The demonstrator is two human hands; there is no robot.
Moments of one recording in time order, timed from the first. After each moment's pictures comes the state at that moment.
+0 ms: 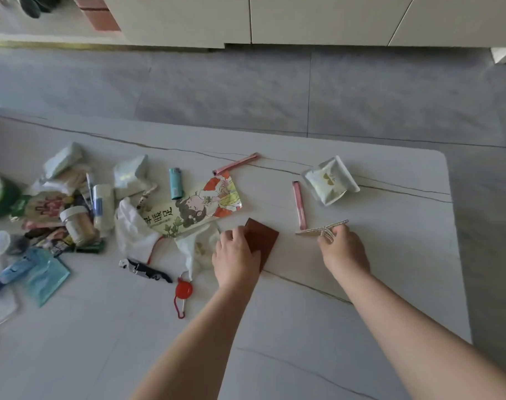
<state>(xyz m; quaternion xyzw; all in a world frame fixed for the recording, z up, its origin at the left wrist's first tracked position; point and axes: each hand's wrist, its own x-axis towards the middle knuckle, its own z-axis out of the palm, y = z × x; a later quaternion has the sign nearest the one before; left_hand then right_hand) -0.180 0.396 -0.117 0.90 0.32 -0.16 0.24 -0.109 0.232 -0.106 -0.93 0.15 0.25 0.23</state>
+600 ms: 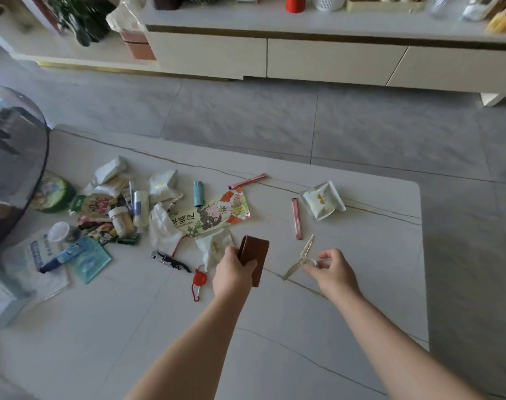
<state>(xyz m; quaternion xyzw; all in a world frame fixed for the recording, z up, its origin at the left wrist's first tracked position) -0.217 0.391 -0.033 0.78 0.46 -0.15 0.39 -0.157 0.216 -0.028 -0.86 0.15 0.30 0.39</state>
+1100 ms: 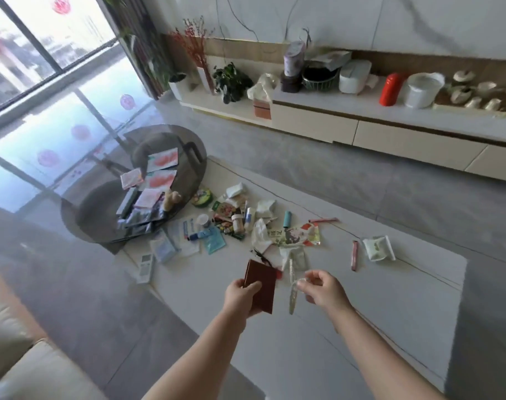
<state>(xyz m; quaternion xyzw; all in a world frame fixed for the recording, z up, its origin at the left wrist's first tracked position) -0.400 0.416 0.199 0.46 0.61 0.02 0.65 -0.281 0.281 0.196 -0.77 -0.04 0.42 0.48</state>
